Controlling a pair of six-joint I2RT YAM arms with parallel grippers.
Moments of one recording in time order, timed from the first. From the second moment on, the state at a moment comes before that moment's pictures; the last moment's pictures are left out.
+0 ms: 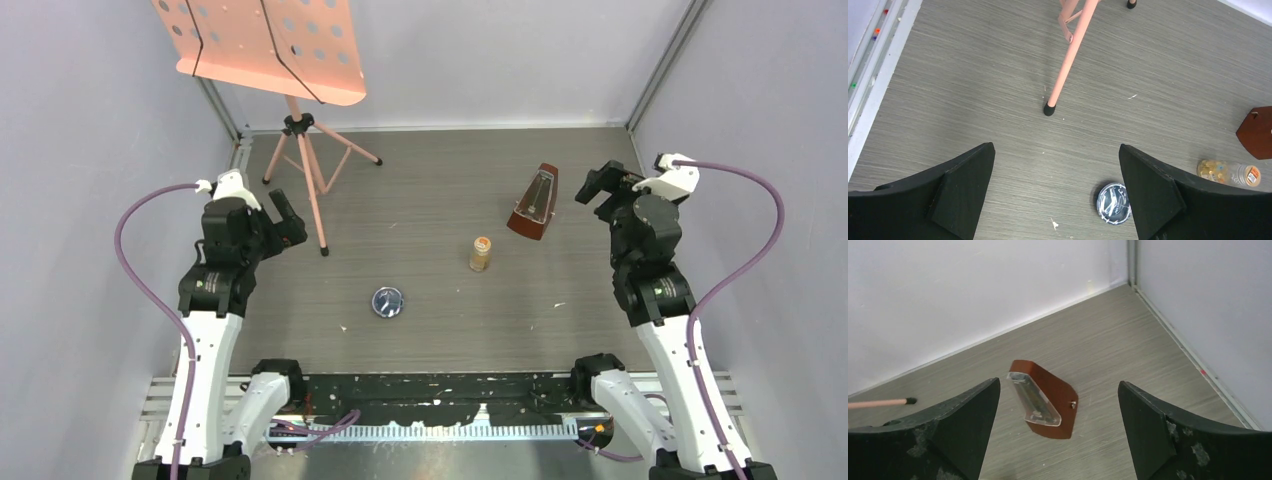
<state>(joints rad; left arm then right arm) -0.03 0.81 1.03 -0.73 -0.09 -0.36 0.15 0.75 0.94 -0.27 0.45 0.32</state>
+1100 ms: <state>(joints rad) -0.04 0.86 1.02 -0.83 -0.15 -0.38 1.22 1.85 1.43 -0.43 0.11 0.02</state>
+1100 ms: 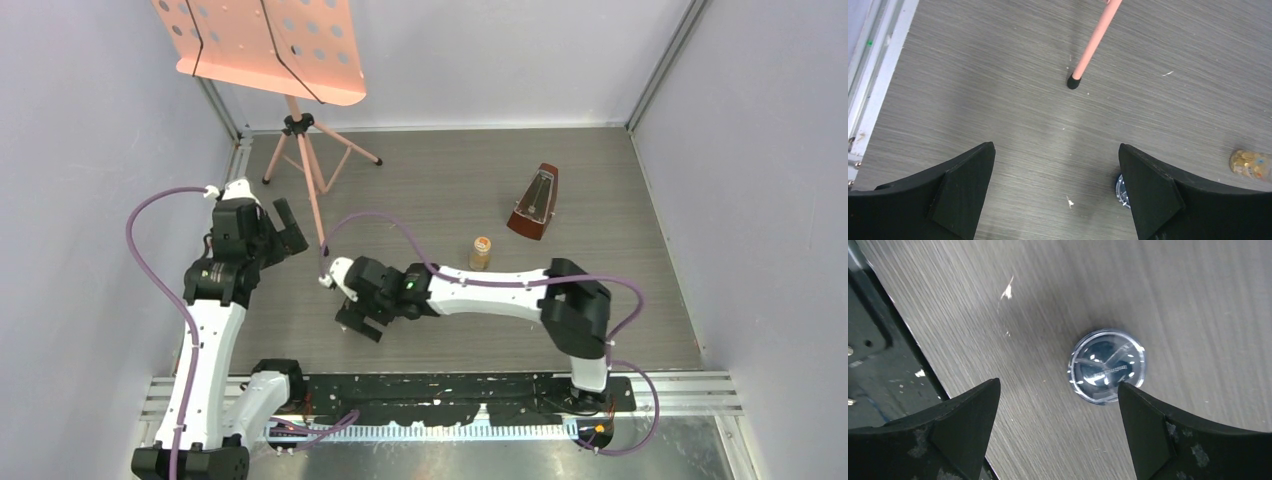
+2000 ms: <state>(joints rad) -0.02 0.84 1.04 -0.92 -0.25 -0.40 1.17 2.06 1.50 -0.55 0.26 -0.02</state>
